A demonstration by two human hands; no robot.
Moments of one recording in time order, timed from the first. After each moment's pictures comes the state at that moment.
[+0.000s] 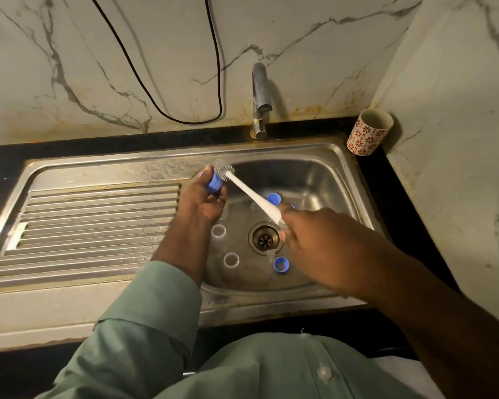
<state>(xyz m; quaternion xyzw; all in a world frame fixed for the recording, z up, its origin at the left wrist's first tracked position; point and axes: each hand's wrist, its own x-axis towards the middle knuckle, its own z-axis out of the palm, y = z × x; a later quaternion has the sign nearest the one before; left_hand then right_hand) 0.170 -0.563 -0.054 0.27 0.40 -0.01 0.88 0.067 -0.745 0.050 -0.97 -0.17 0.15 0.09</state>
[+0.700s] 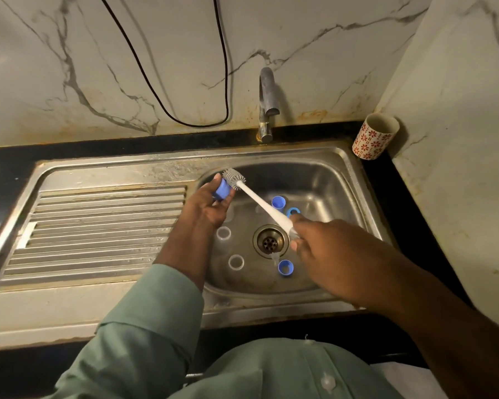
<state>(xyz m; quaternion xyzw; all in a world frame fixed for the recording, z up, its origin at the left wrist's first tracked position) 0.165 -0.559 -0.052 0.28 0.41 -0.03 0.87 0.059 -0.752 0.050 -0.96 -0.19 0.18 0.08</state>
